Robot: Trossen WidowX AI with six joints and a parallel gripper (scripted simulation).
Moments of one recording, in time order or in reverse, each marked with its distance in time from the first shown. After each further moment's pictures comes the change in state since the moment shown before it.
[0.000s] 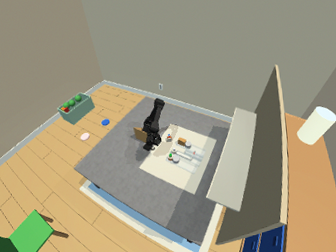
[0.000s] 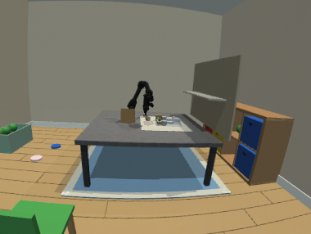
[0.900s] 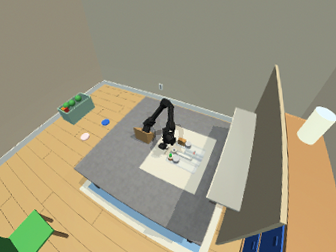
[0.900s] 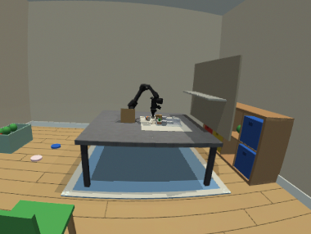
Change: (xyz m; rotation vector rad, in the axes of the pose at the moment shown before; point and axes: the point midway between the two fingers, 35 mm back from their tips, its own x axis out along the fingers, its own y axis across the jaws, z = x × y) arm 0.035 0.090 0.095 0.028 -0.006 -0.010
